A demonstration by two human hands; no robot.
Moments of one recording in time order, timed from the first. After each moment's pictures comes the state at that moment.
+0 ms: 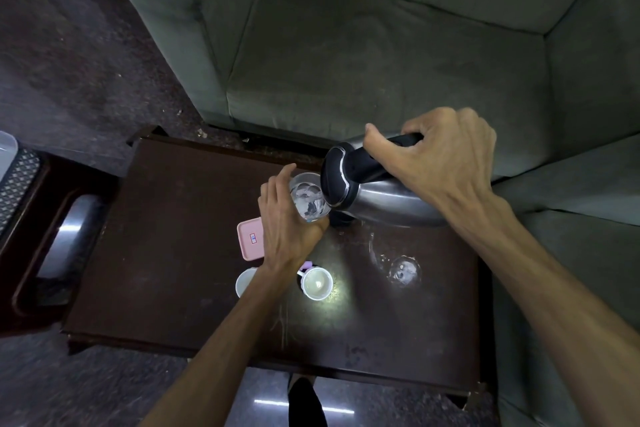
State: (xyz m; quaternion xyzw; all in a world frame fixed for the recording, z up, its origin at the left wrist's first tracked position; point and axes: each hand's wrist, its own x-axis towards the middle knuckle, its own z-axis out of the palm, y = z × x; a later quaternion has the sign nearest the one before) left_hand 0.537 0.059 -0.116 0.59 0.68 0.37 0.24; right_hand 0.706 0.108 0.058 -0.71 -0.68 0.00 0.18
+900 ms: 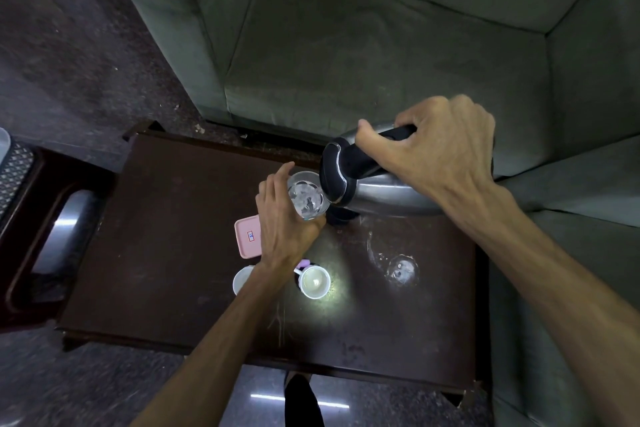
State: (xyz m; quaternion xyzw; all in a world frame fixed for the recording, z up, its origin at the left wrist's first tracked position) left_hand 0.535 0.061 -0.118 0.59 0.68 0.35 0.25; right_hand 0.699 0.117 0.065 -0.69 -0.71 -0.02 0.16
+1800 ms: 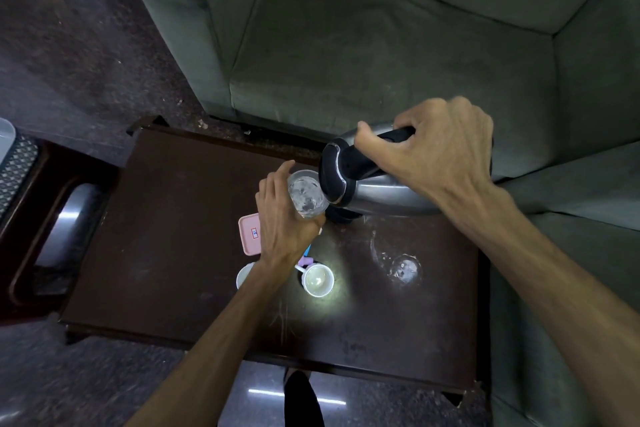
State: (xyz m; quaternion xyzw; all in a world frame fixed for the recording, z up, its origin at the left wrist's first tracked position) left_hand 0.524 0.062 -0.134 0.59 0.68 0.35 0.23; right_hand 0.689 0.118 0.061 -0.68 -0.72 -0.01 0.16
